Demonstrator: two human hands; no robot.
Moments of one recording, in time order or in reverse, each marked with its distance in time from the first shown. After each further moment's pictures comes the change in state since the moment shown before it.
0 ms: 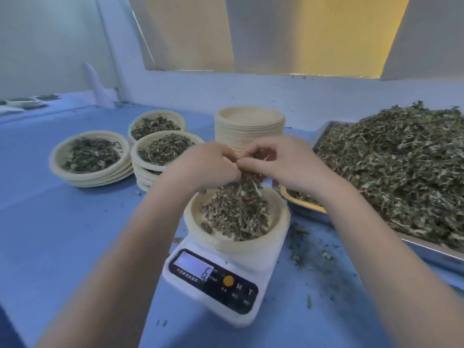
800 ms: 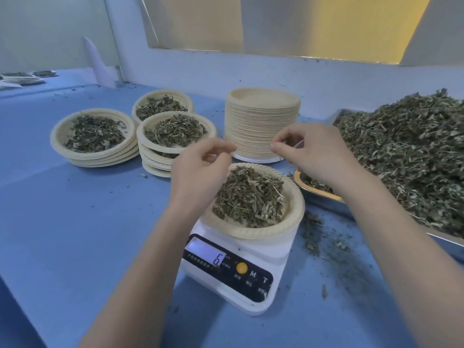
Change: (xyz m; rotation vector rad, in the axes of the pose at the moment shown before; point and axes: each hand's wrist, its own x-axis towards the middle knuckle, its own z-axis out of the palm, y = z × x) left_hand -0.009 -0.055 0.044 -0.567 0.516 0.091; right_hand 0.004 0.025 0.002 -0.276 0.145 0.050
